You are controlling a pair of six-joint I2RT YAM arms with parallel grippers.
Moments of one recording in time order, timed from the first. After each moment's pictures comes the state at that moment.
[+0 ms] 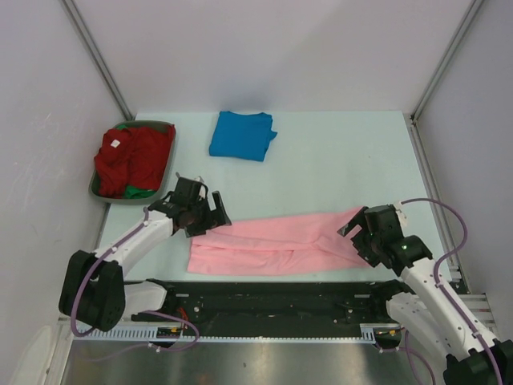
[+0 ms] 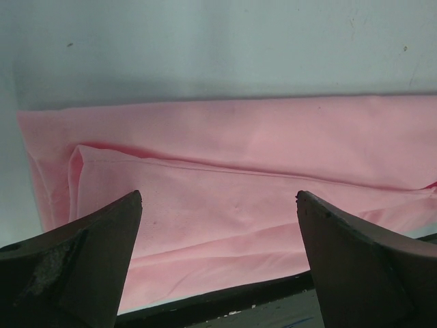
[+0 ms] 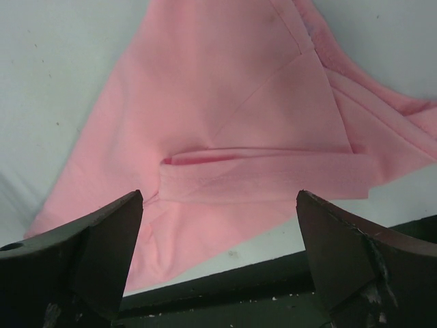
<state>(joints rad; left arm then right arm) -0.35 1.21 0.70 -0.51 0.13 -0.63 0.34 0.71 0.54 -0.77 0.13 1.08</state>
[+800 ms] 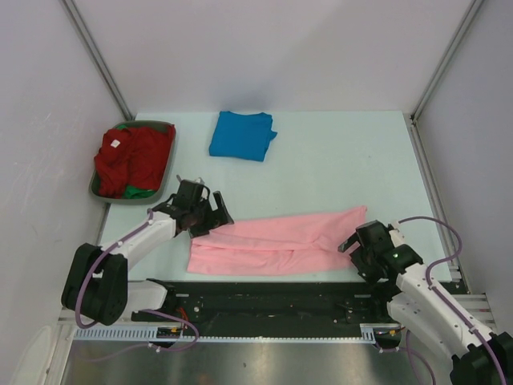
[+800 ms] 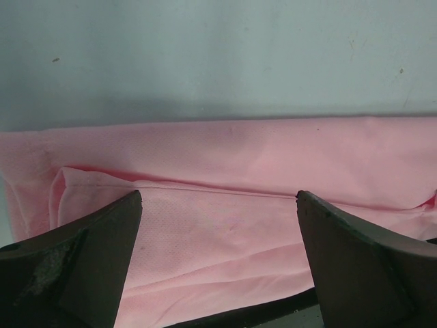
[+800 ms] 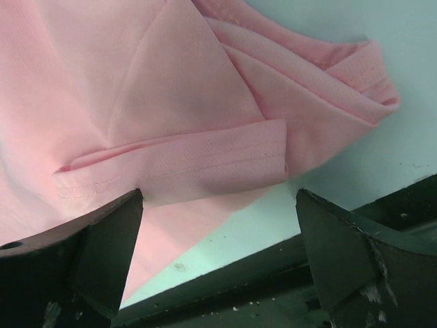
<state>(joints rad) -0.36 1.28 0.65 -0.37 0.13 -0.69 0.43 0.67 0.37 -0.84 0.18 1.25</state>
